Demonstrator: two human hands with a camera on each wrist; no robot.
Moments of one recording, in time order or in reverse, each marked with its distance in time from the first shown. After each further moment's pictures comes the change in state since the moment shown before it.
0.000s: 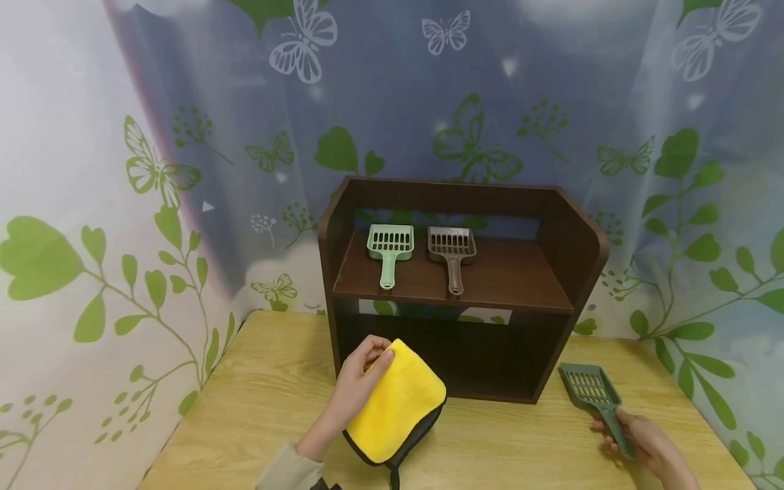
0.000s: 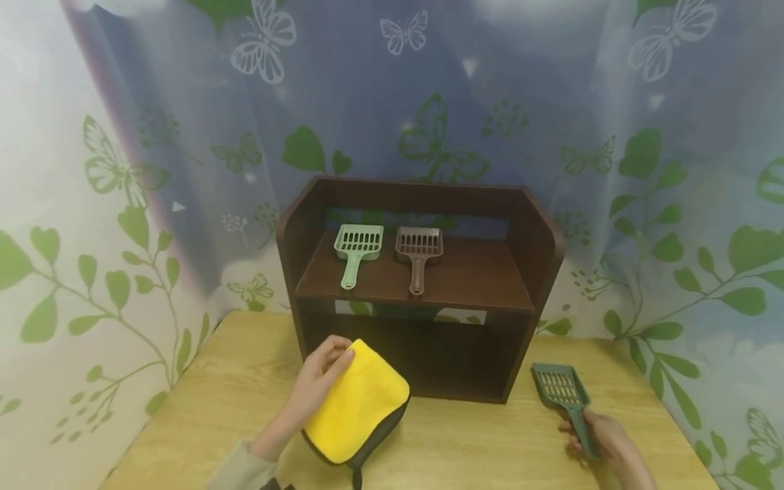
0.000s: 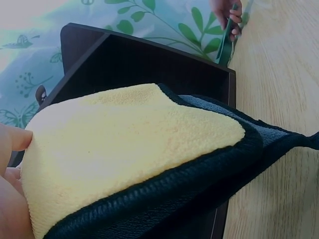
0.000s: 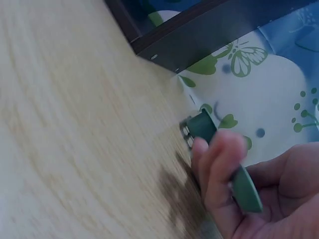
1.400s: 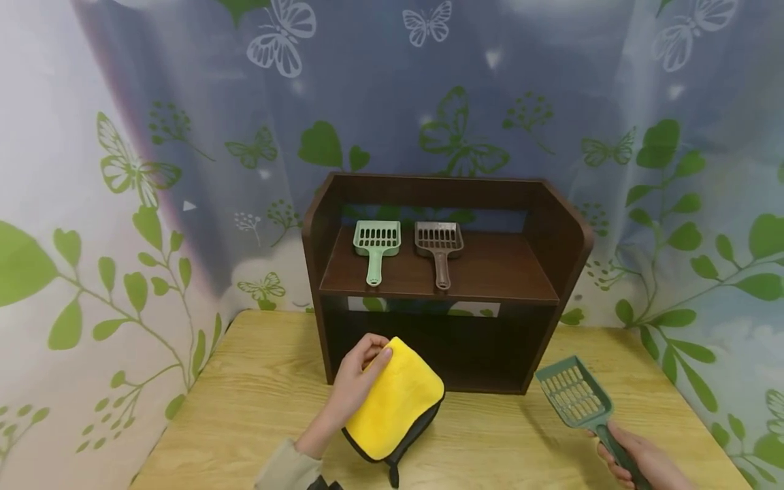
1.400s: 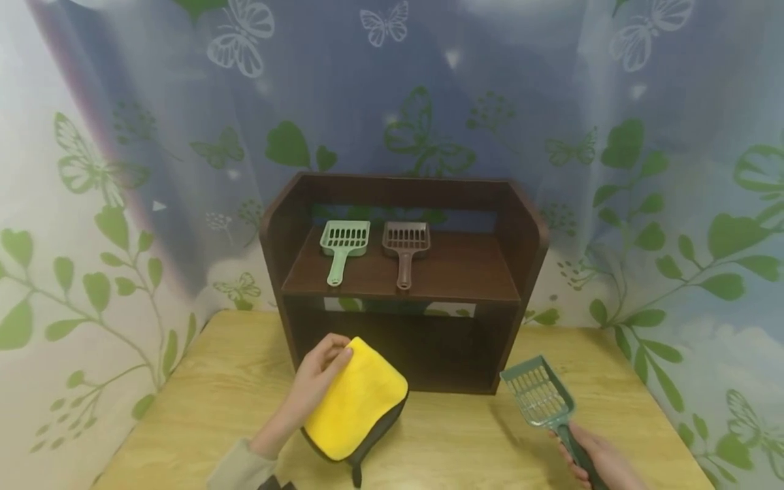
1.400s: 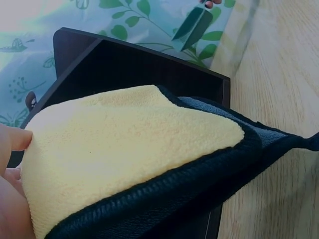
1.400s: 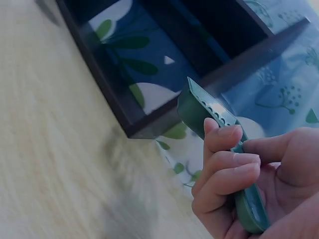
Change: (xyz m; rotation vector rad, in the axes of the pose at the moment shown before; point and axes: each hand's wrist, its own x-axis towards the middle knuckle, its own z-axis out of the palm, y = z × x) left_hand 0.002 0.003 0.014 -0.010 -0.027 -0.030; right_hand -0.047 0.005 0.042 0.066 -0.324 0.006
